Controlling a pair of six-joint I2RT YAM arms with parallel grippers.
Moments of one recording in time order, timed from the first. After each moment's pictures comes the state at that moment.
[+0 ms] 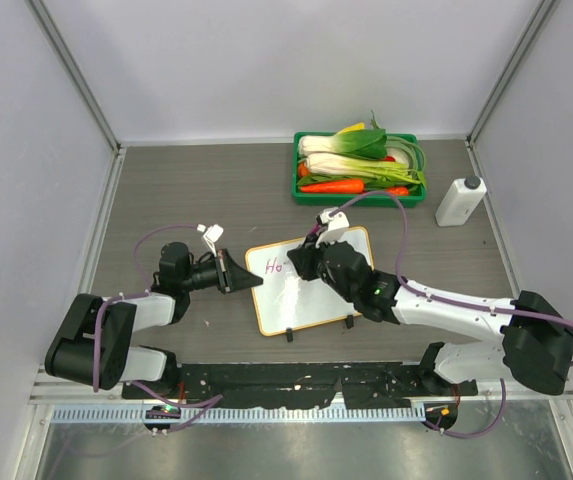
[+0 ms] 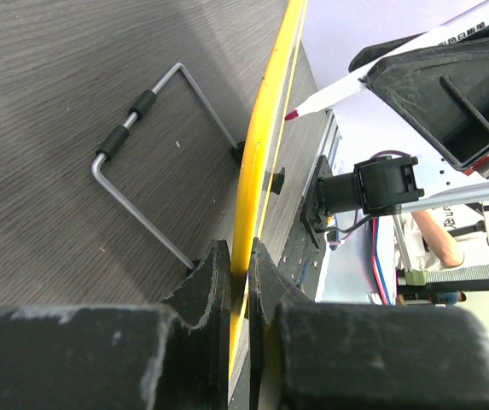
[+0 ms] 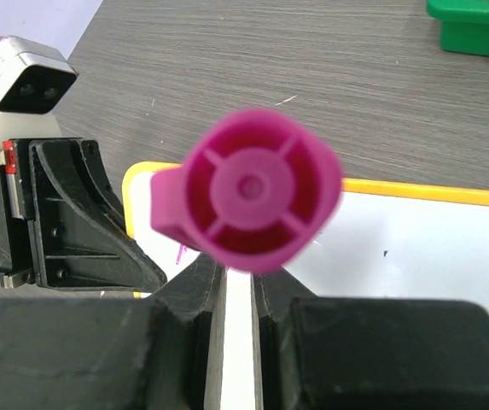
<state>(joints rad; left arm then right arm) -0.24 1.35 0.26 0.77 0.95 -0.76 0.99 1.25 0.69 0.26 0.36 0.53</state>
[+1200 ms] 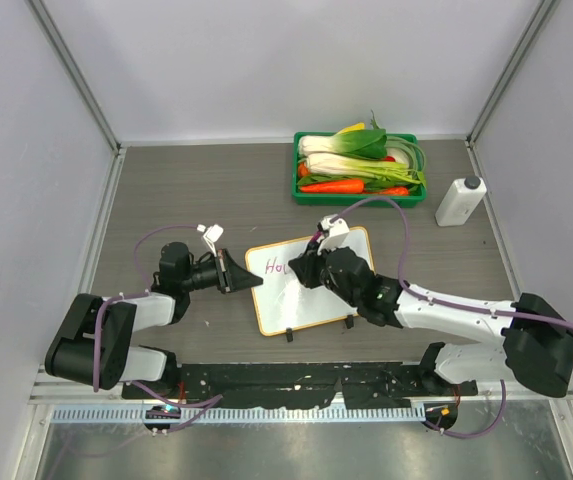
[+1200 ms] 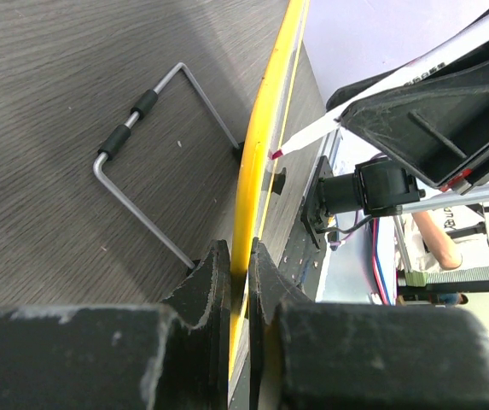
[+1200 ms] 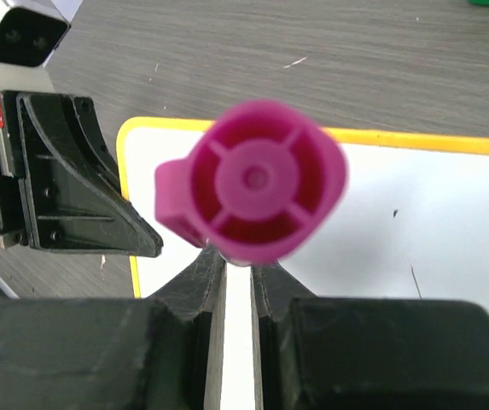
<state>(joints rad) -0.24 1.35 0.26 0.77 0.95 -0.76 0.98 1.24 0.64 0.25 0.31 0.55</state>
